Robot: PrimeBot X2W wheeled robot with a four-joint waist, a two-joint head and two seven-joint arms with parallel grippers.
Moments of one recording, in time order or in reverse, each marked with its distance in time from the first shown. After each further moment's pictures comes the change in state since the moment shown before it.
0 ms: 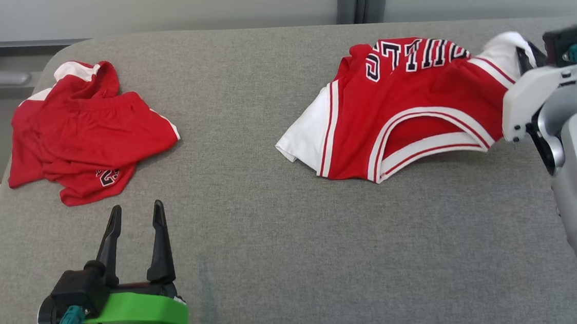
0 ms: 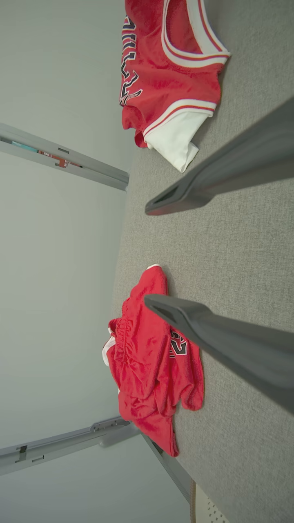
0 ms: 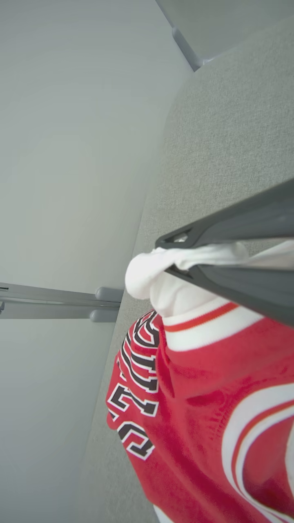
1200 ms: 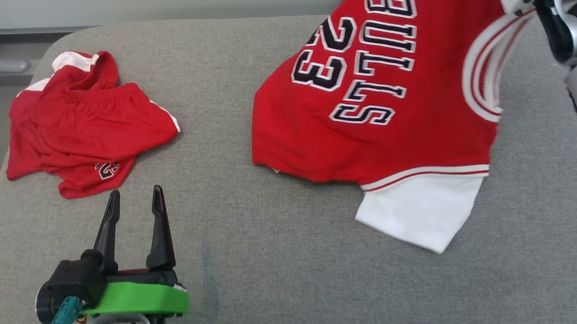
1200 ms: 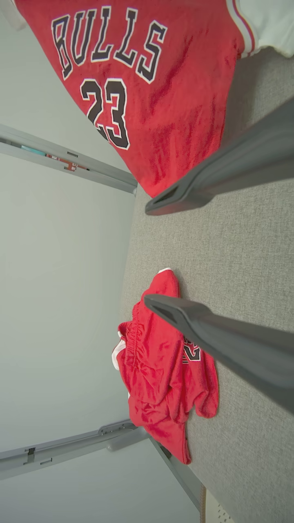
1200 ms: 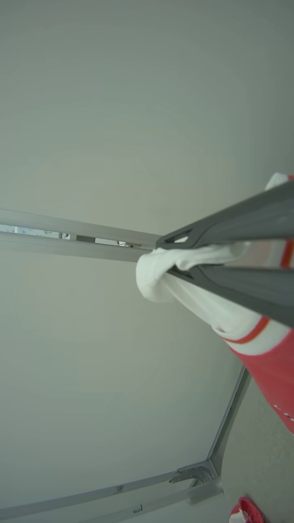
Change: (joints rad) left arm -0.022 -0.029 0.024 -0.026 0.025 -0.026 0.000; right arm -0.360 -0.093 0.276 0.033 0.358 0.000 -0.197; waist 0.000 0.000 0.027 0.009
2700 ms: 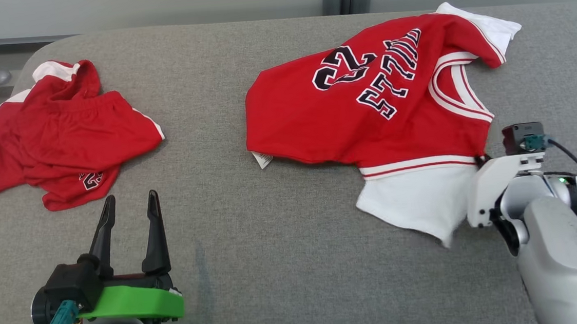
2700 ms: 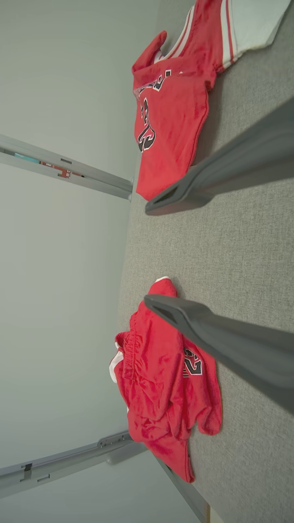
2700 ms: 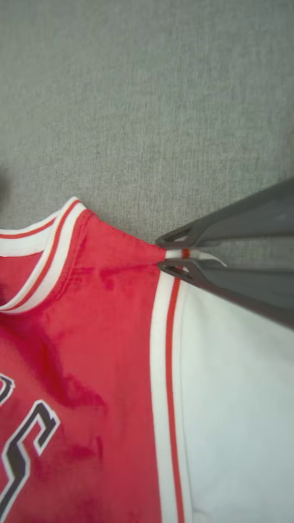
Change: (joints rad) left arm 0.005 -0.005 0.029 0.015 0.020 -0.019 0.000; right arm 0.543 0.232 -0.324 0.048 -0.268 0.000 0.284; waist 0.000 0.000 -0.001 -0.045
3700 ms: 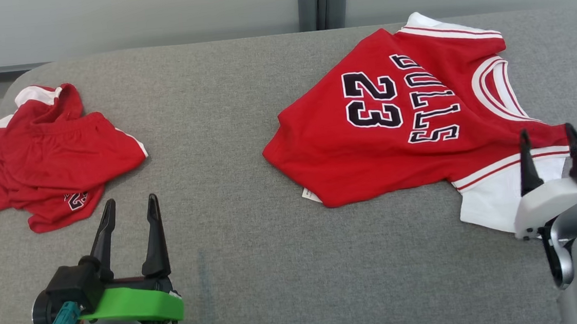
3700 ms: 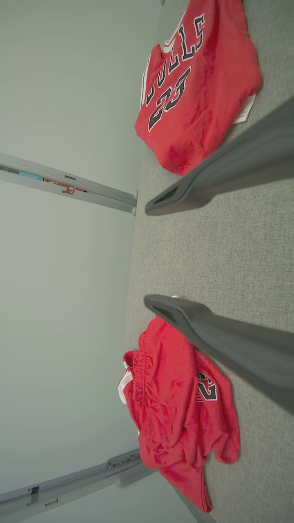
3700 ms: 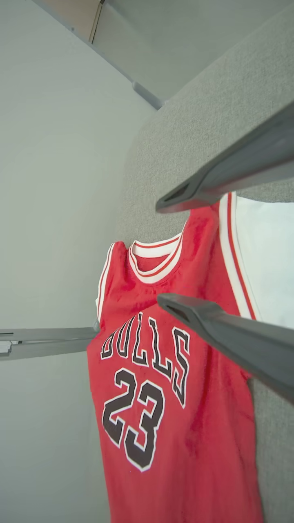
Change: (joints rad) left arm -0.003 -0.002 0.007 0.021 0.007 0.000 0.000; right arm 0.266 0.004 -0.131 -0.494 -0.143 0.000 -0.214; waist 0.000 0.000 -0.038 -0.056
